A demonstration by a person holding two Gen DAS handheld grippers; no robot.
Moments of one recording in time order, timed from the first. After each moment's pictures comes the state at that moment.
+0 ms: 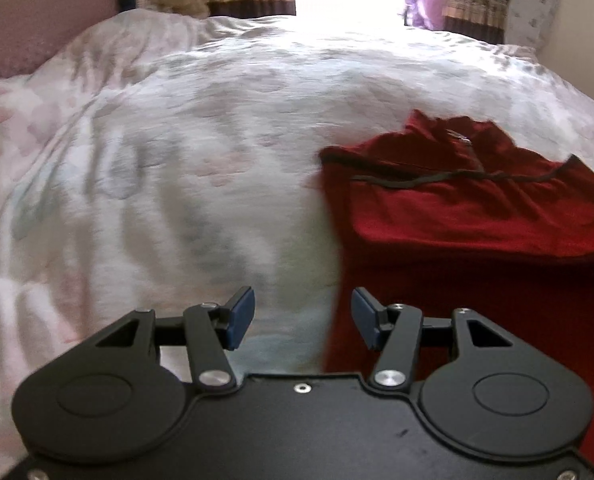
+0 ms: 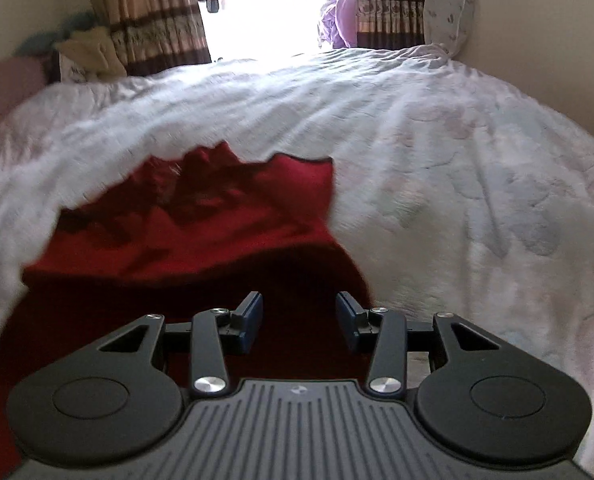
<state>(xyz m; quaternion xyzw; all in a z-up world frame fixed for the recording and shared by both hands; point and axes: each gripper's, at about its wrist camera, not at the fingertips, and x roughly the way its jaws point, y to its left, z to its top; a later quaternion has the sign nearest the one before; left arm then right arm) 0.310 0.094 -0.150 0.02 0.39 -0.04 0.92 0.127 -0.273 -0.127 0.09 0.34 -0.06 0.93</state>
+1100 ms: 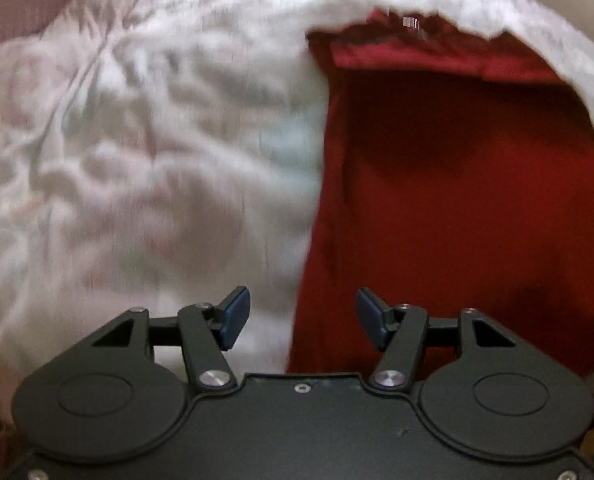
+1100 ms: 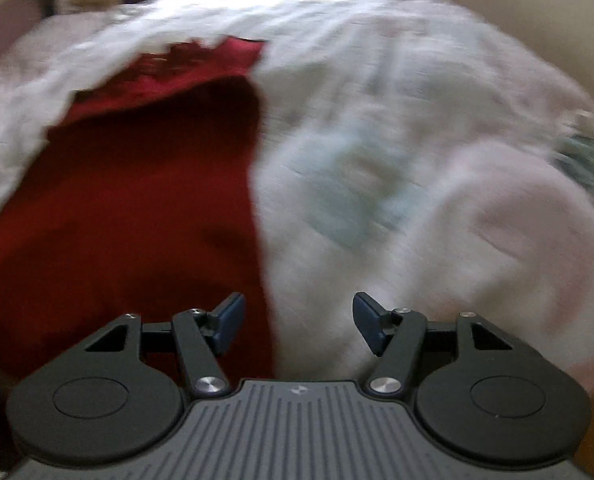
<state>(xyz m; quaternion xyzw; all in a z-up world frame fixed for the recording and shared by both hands) 0.114 0.142 -0.155 0.07 0.49 -0.06 0.87 -0.067 -0.321 -0.127 0.09 0.46 -0.07 0.88</state>
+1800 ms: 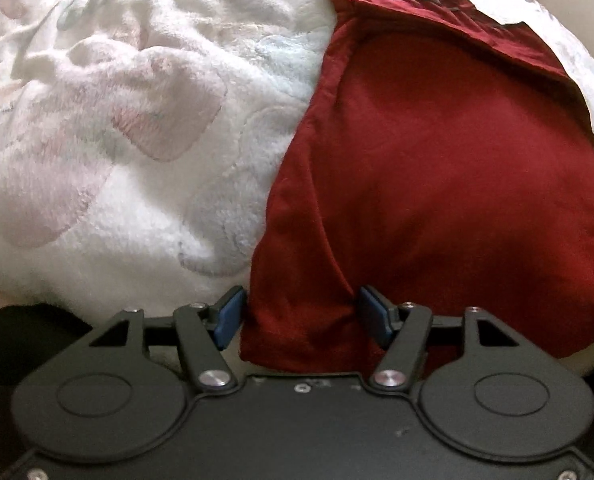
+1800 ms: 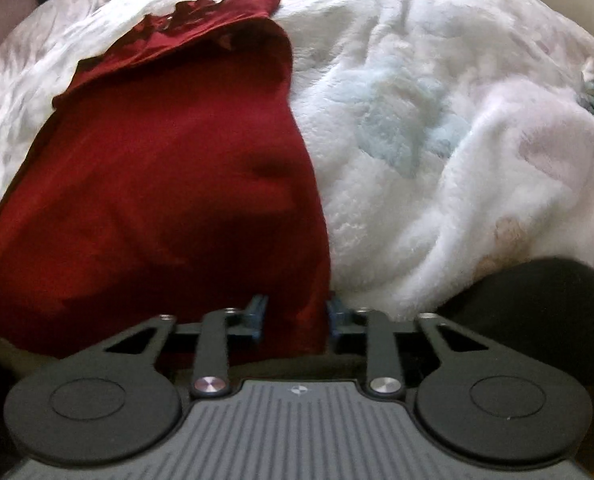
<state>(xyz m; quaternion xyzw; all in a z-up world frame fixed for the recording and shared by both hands) 0.082 0.149 -0.193 -0.03 0.53 -0.06 0.84 -0.068 -0.293 -0.150 0.13 0.51 -0.04 0.85</state>
